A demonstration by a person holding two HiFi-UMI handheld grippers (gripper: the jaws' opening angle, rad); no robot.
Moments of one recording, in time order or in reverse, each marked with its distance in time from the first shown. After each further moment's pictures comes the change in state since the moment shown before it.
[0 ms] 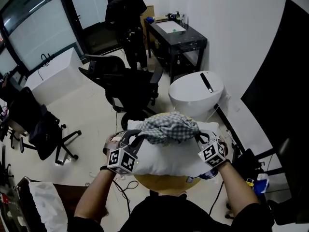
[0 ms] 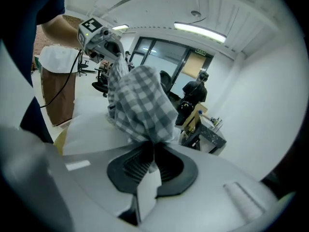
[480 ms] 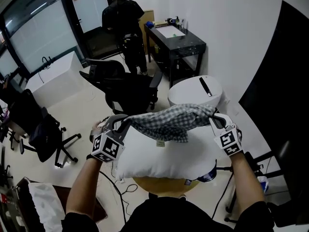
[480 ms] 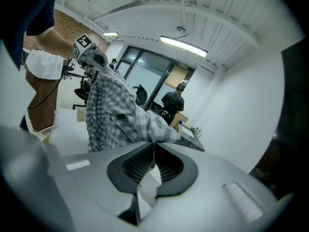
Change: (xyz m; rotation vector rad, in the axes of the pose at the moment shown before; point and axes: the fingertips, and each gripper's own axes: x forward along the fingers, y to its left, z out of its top) left arm -0.027 0.098 0.012 -0.002 -0.023 0.109; right arm -0.056 -0.120 0.043 0.035 -0.129 -0.181
